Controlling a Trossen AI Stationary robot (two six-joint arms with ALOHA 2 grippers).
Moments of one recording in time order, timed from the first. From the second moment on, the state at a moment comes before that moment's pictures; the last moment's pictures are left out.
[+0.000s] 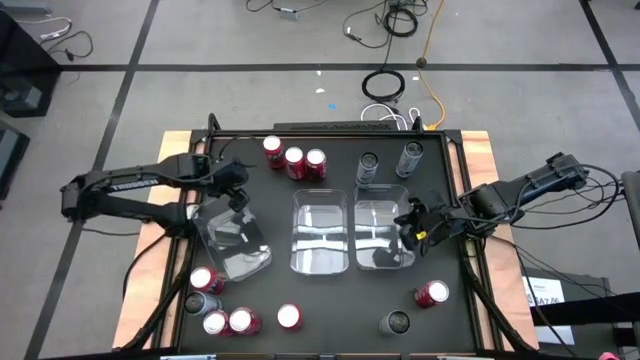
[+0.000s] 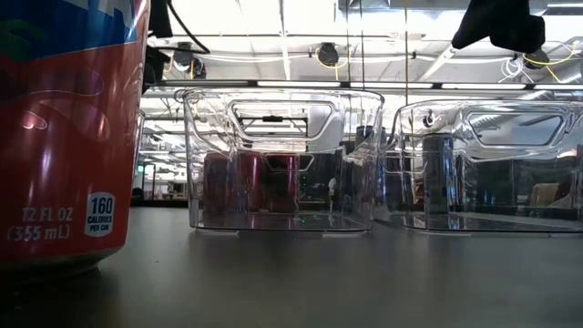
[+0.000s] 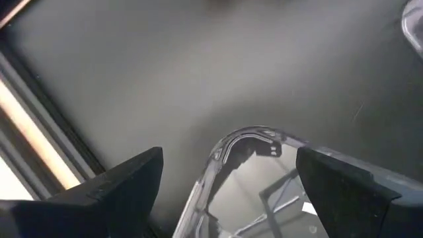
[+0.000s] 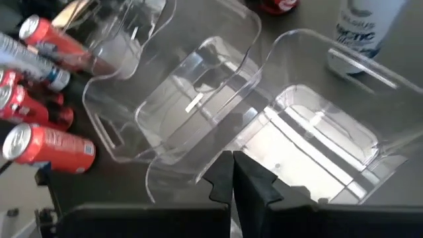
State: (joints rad) left arm 0.30 1.04 0.86 -1.13 -0.21 -0.53; right arm 0.41 1.03 1.01 -0.89 0.46 1.12
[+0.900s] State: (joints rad) left arm 0.39 1.04 0.86 -1.13 -0.15 -0.43; right arm 0.41 1.03 1.01 -0.89 0.53 1.19
